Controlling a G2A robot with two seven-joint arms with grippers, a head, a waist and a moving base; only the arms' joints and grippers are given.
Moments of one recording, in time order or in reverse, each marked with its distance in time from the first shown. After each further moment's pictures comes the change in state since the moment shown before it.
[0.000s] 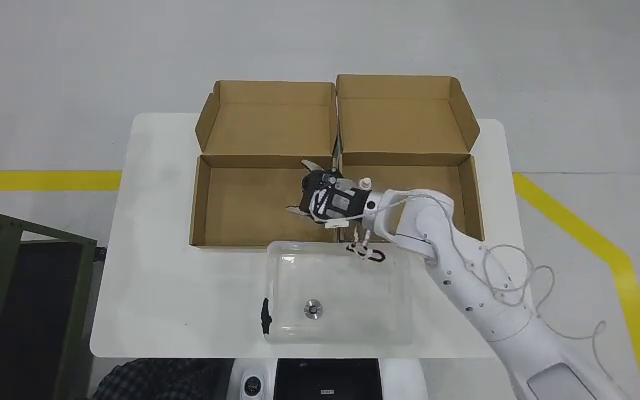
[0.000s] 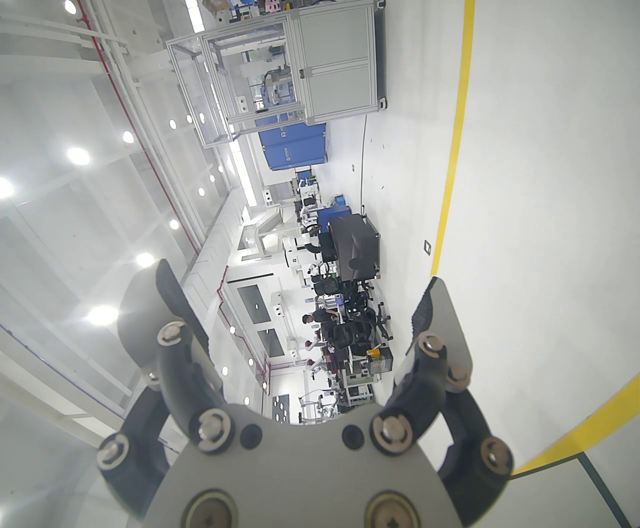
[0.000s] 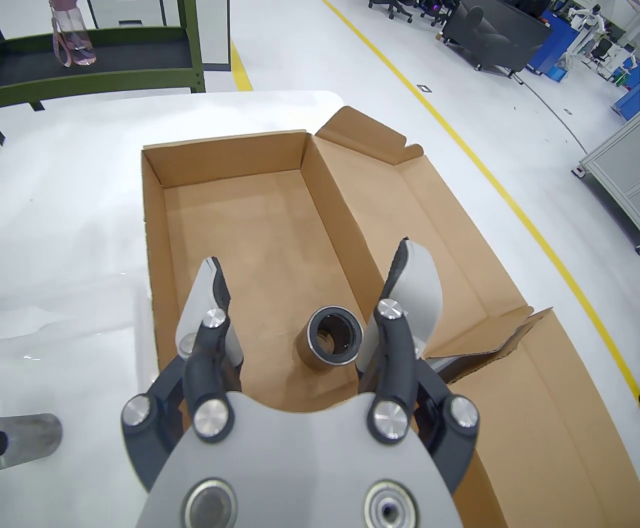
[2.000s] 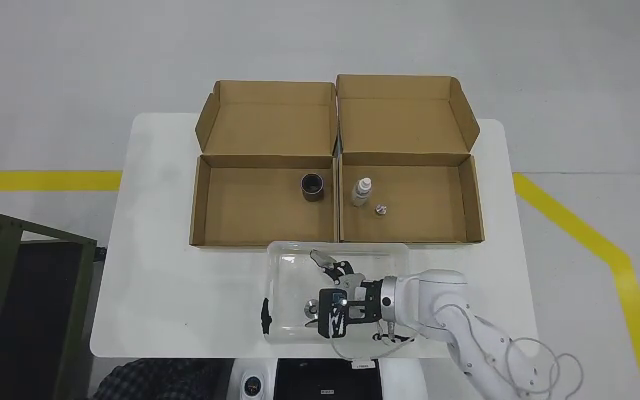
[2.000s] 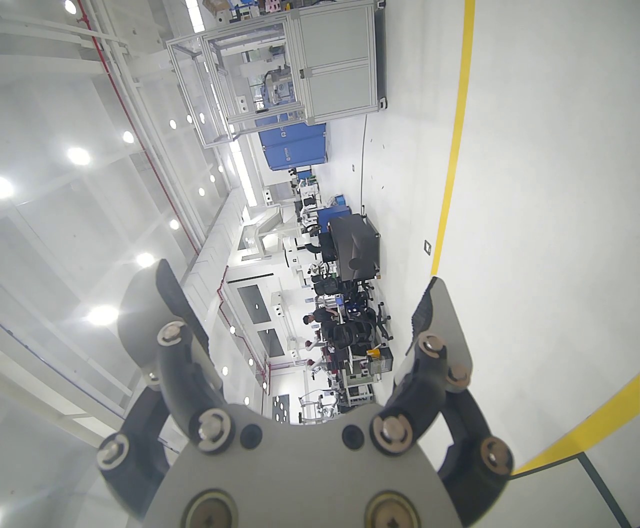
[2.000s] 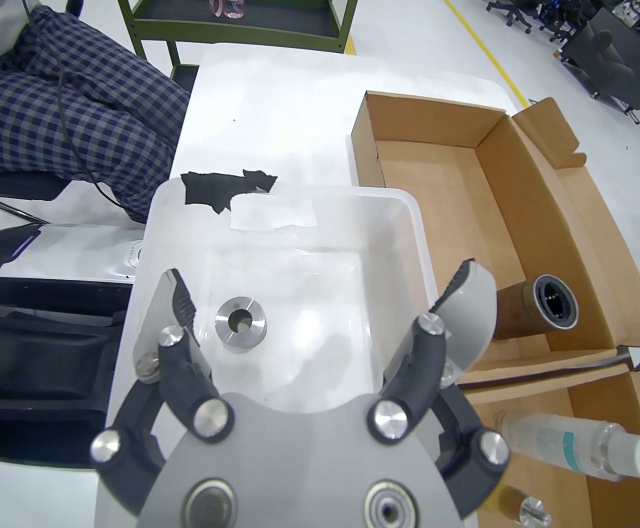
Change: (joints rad) left arm 0.000 0.000 0.000 0.000 0.000 0.000 0.000; right arm -0.432 0.105 0.101 -0.299 -0.240 -0.278 -0.067
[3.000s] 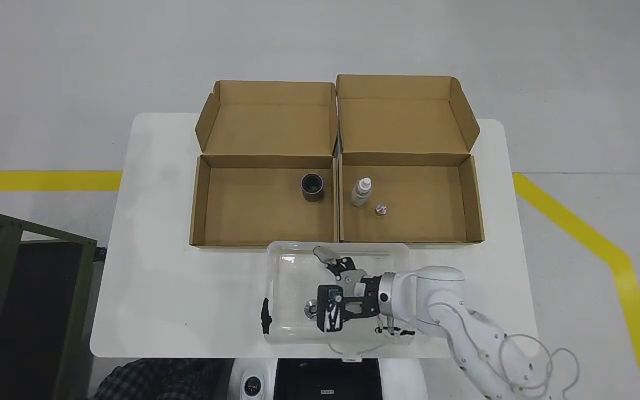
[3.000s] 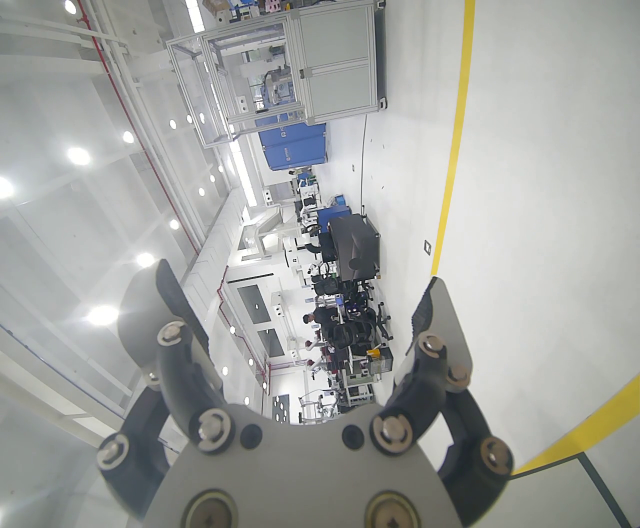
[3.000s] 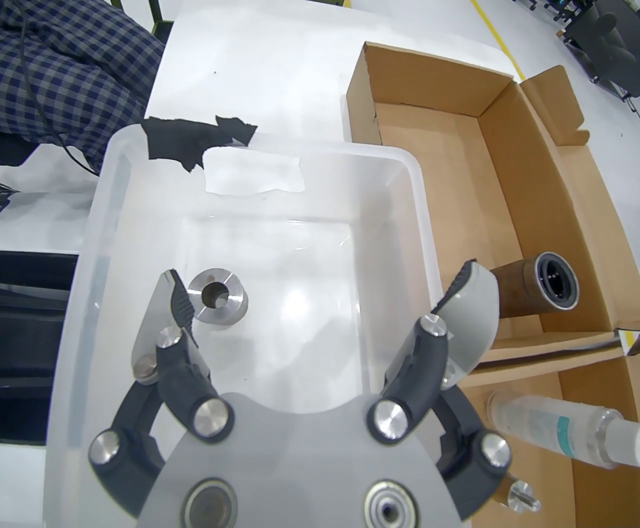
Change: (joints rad) left arm 0.000 0.000 0.000 0.000 0.000 0.000 0.000; right arm 0.033 0.005 -0.029 0.036 -0.076 0.000 0.018
